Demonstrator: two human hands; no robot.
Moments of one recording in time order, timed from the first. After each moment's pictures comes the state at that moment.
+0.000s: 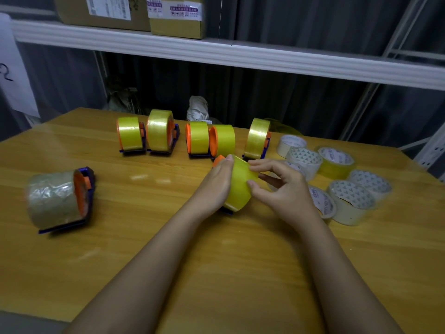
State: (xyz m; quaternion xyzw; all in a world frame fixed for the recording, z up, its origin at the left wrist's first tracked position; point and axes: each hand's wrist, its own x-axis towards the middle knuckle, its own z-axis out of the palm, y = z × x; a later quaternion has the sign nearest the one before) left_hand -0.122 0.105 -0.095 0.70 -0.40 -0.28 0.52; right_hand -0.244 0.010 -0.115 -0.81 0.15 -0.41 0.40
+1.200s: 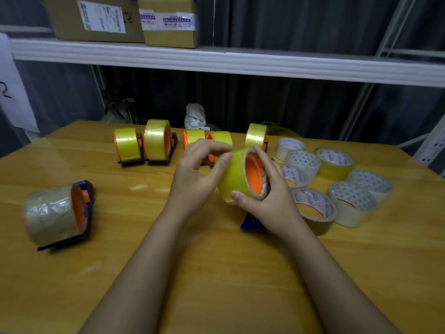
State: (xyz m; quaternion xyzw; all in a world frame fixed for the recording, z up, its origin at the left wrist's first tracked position) left_hand -0.091 0.114 -0.092 0.56 -0.57 0.10 0.59; right_hand -0.235 0.022 -0.119 -0.82 0.21 -0.36 0.39
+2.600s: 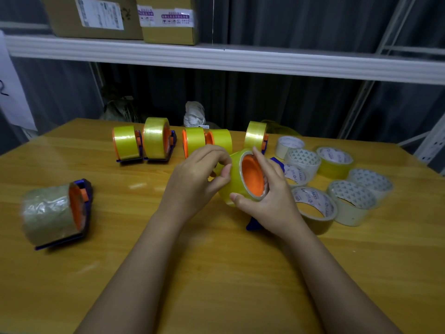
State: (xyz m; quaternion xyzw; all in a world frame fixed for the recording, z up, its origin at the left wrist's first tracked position) left_hand -0.083 0.119 -0.098 0.58 -0.66 0.24 0.42; right_hand -0.235 0.021 -0.127 -0.83 0.24 -0.35 0.35
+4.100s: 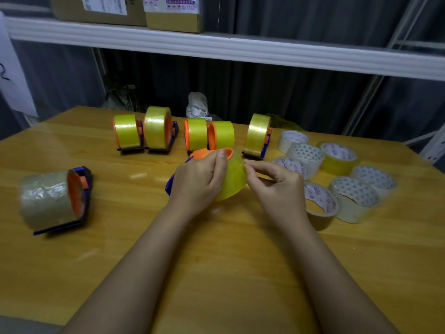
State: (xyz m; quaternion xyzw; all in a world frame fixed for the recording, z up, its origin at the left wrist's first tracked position) left_hand -0.095 0.112 -0.115 0.66 -0.55 0.20 0.47; right_hand -0.228 0.023 -0.125 -0.77 0.22 -0.50 0.34
